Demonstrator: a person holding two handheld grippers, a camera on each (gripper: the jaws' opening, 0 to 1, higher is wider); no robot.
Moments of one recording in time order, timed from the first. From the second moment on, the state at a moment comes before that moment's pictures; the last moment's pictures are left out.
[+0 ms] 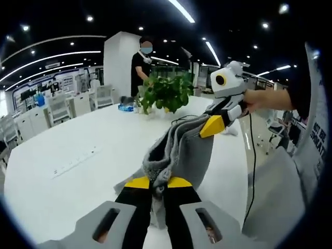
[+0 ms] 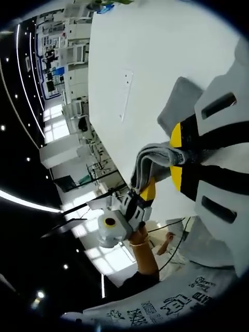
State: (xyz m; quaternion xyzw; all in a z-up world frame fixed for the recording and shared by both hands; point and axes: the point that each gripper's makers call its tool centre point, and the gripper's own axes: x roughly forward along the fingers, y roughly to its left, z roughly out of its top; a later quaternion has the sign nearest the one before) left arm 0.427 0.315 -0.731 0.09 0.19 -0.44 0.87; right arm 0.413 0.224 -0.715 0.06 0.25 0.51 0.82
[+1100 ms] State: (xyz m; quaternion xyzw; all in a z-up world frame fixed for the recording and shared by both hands) left arm 0.496 0.310 -0.821 0.04 0.30 -0.38 0.87; right arm 0.502 0.206 -0.807 0.10 0.33 0.42 0.84
